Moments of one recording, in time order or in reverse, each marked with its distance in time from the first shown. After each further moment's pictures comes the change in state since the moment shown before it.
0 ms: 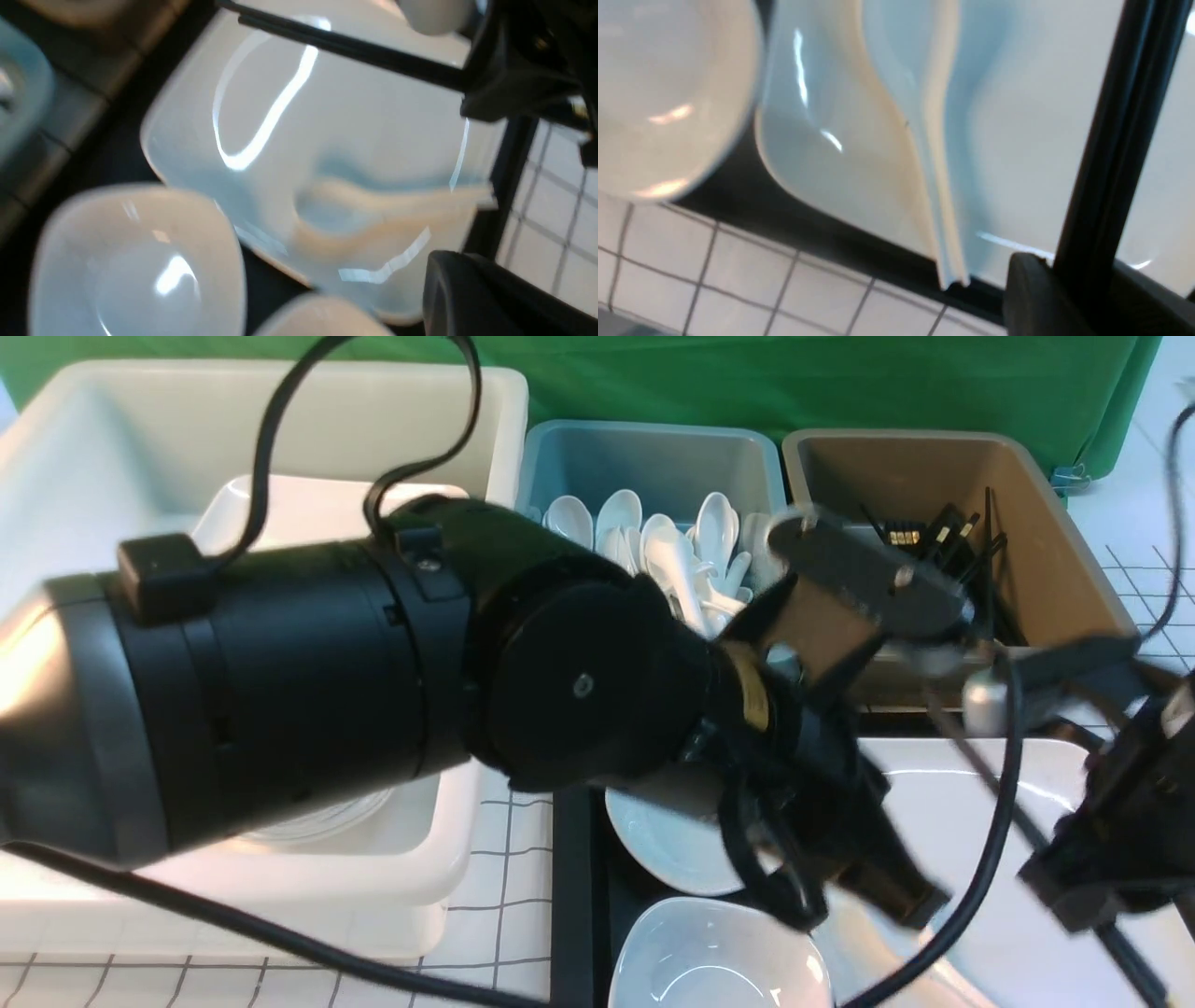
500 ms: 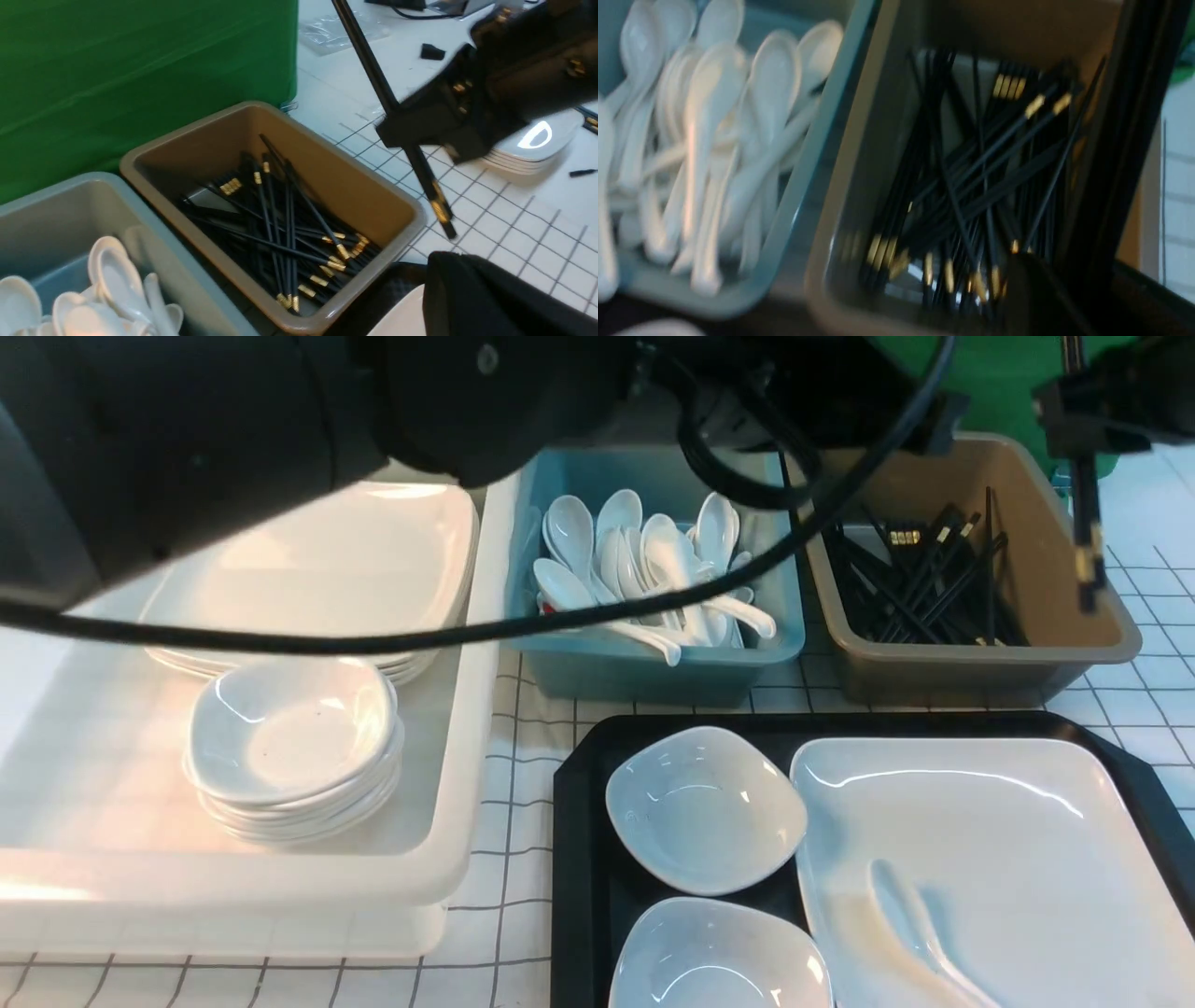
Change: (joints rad) right arm -0.208 0.347 -0.641 0.052 -0.338 -0.025; left arm 0.178 0.040 -0.246 0.100 -0.211 -0.140
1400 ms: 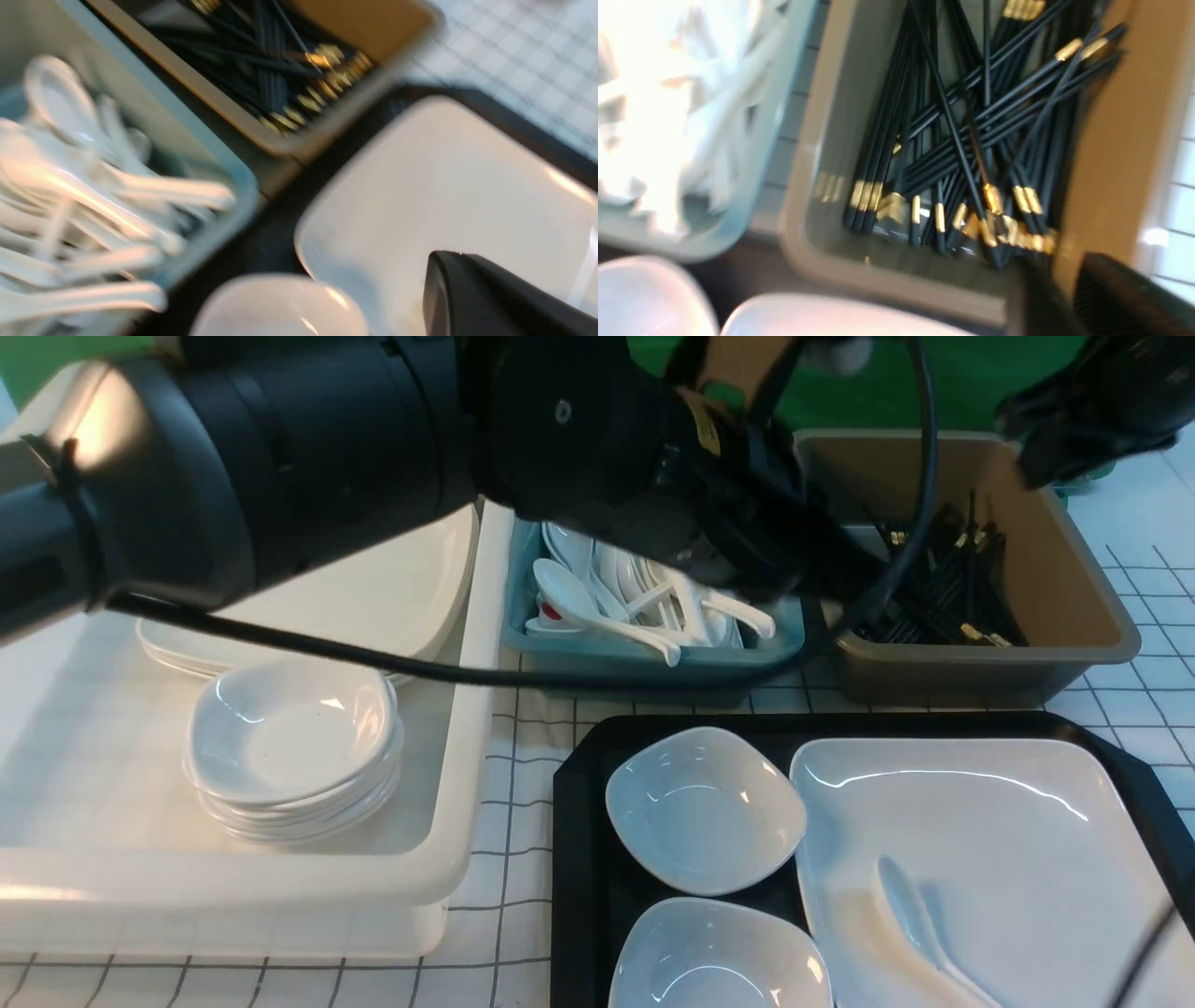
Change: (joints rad) right arm -0.009 0.060 -0.223 -0.029 0.349 -0.025; left arm 0.014 0.085 -0.003 -0.162 0.334 0.211
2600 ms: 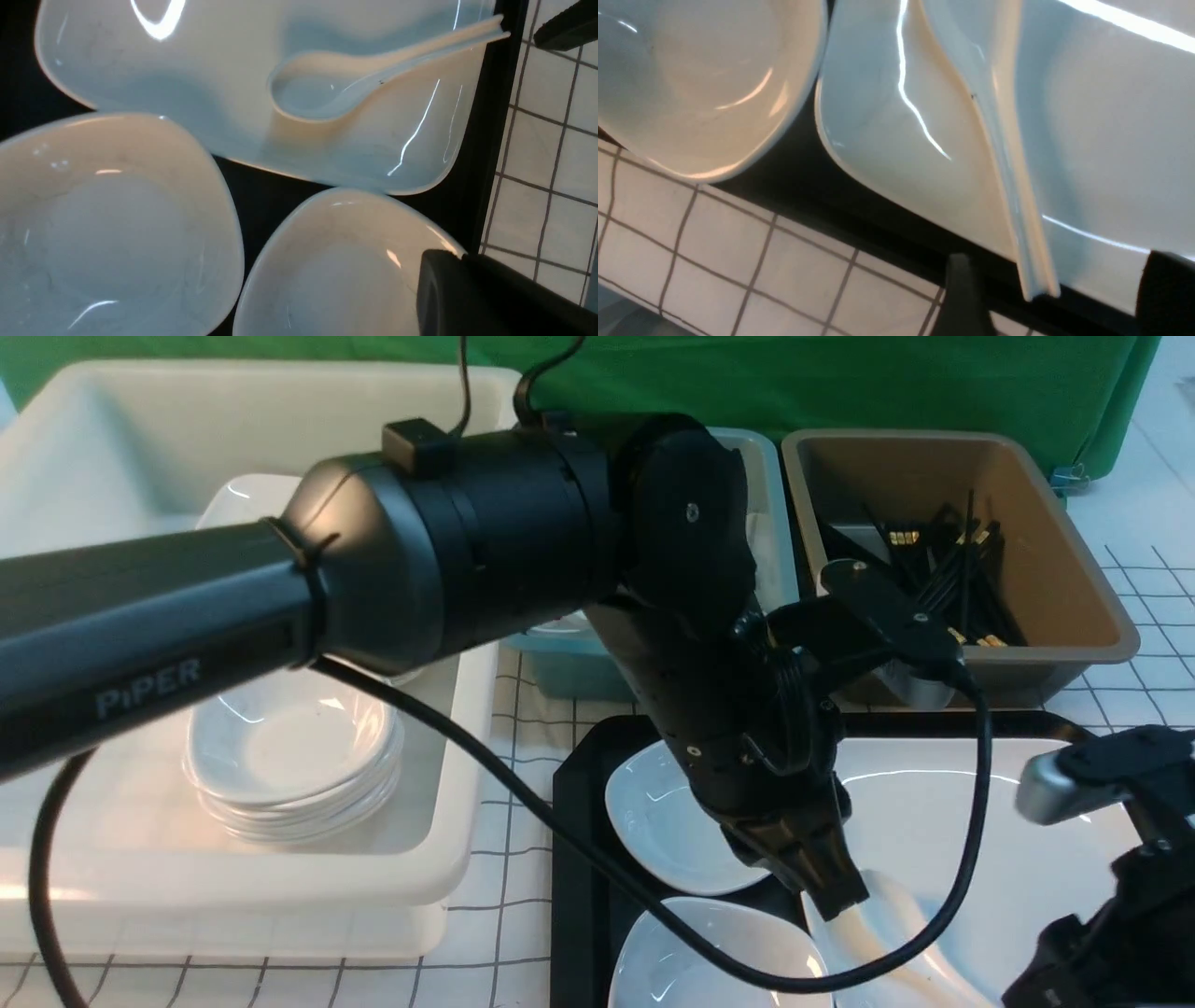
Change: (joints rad) right arm 0.117 -0.538 1.208 0.215 -0.269 -0.172; left arm -0.061 0.125 -0.006 -0.114 0.369 0.313
